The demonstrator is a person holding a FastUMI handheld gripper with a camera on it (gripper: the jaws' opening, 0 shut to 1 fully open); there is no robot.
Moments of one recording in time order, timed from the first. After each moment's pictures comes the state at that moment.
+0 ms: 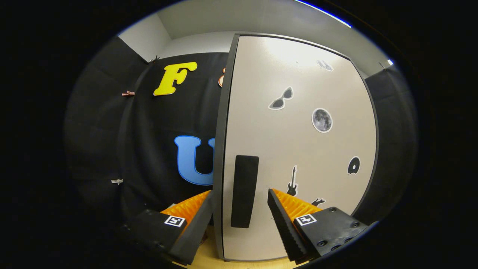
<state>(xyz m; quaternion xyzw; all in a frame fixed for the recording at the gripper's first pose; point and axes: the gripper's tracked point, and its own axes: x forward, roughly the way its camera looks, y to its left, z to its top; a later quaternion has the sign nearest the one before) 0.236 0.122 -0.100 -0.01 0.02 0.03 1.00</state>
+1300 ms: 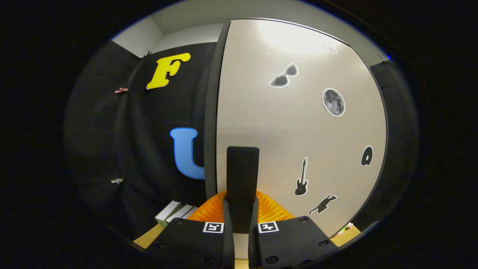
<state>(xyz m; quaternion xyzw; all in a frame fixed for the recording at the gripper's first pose) 0.254 0.118 -0.118 0.00 0.06 0.01 1.00</state>
